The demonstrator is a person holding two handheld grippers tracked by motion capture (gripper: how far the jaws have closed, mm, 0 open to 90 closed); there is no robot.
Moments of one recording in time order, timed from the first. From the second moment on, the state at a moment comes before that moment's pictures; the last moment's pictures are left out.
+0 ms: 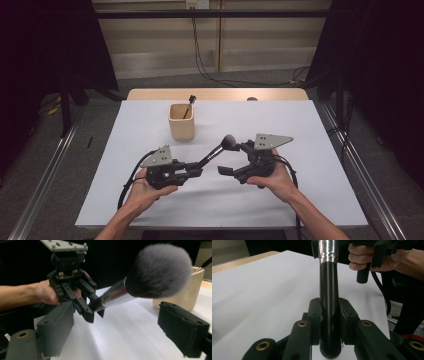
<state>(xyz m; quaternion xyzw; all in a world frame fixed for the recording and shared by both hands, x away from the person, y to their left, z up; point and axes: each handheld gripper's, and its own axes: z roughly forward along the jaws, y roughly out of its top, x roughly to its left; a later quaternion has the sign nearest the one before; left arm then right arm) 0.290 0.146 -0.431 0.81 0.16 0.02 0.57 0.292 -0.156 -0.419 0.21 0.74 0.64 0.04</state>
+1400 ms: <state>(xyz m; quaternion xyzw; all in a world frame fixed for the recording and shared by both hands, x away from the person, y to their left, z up) 0.290 0.132 -0.442 0.81 0.16 0.02 0.56 0.303 -0.152 -0.427 0.23 0.69 0.68 -0.05</state>
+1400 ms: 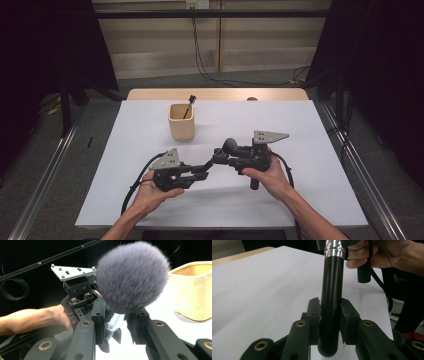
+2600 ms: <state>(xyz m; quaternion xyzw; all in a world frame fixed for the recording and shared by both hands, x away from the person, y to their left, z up) 0.286 0.161 -0.430 0.80 0.24 0.06 0.55 0.301 -0.169 -0.416 0.23 0.72 0.66 -0.04</state>
